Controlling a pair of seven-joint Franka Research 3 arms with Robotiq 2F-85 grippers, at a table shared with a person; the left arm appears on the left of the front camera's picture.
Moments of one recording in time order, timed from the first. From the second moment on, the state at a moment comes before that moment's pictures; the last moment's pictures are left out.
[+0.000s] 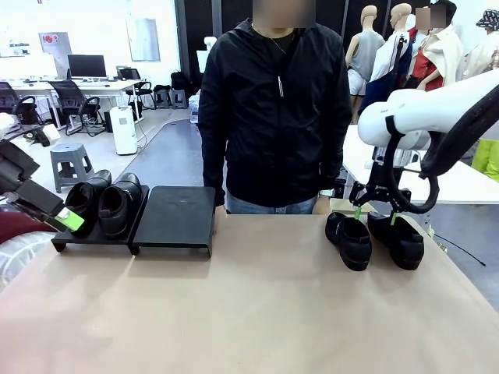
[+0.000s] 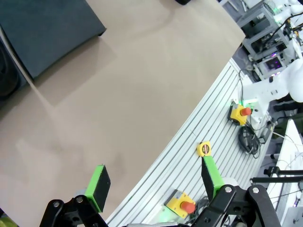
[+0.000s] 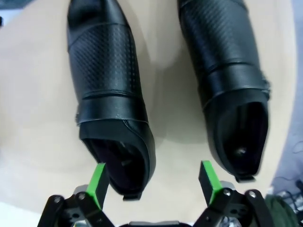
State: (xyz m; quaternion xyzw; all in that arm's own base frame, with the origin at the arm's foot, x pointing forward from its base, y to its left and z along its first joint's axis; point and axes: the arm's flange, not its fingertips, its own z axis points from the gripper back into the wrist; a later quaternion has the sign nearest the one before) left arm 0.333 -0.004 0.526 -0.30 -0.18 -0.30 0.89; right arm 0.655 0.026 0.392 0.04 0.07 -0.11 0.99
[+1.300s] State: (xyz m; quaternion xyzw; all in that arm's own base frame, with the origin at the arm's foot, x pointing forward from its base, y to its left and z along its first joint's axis) left arm 0.333 -0.004 0.526 -0.30 -0.18 -0.30 0.89; right arm 0.658 0.045 0.345 0.05 0.13 -0.10 0.99
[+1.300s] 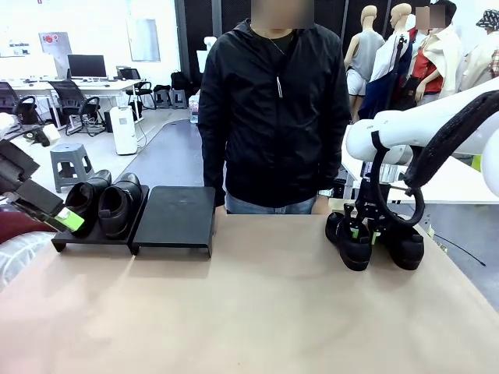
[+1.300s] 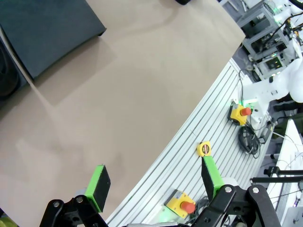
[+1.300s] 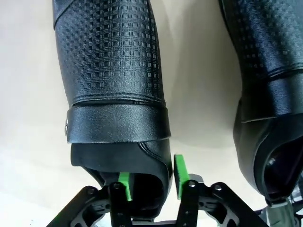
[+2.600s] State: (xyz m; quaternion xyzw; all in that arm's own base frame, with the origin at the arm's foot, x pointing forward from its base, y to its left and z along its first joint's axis) left arm 0.333 -0.004 0.526 -0.30 -0.18 -0.30 0.89; right arm 0.483 0.070 0.475 0.04 0.10 -0.07 0.99
